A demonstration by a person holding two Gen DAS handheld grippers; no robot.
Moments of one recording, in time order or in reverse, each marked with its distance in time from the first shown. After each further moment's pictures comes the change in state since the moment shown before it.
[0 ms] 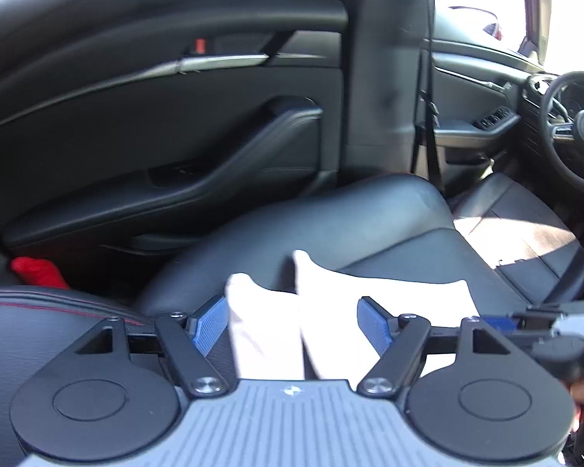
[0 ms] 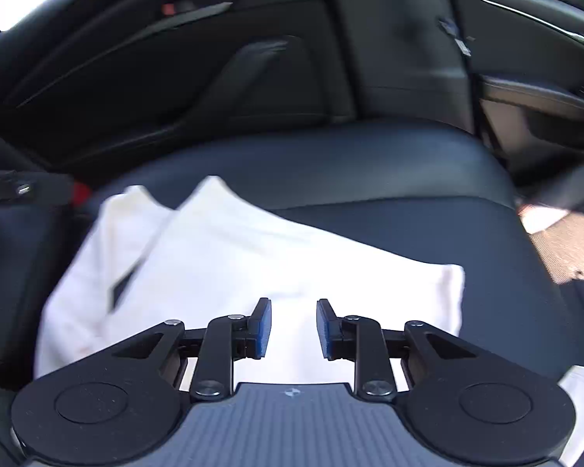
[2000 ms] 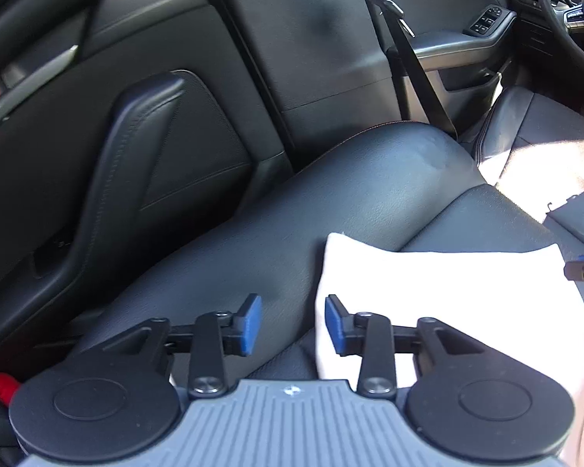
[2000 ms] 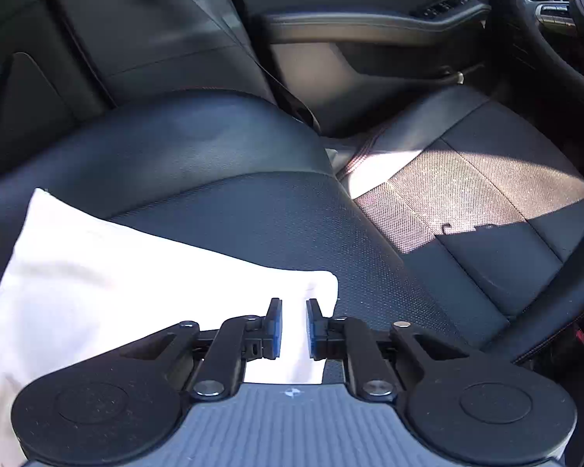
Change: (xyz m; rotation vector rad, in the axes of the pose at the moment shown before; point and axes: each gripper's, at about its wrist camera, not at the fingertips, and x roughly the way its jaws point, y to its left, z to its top) left arm 0.160 -0.097 0.043 0.284 0.078 0.149; right arm 0.051 -0.132 0.023 0.208 0.033 -0.294
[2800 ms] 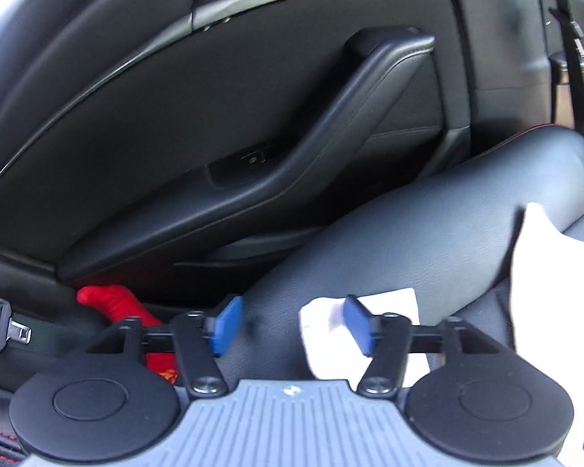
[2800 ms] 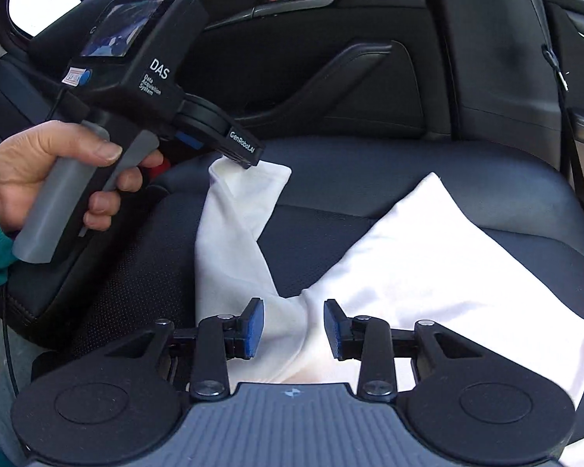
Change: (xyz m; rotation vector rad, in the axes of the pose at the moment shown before) left arm -0.022 0.098 -0.029 -0.198 0.095 0.278; right arm -0.094 0.157 -0.067 -0.448 -0.080 0.581
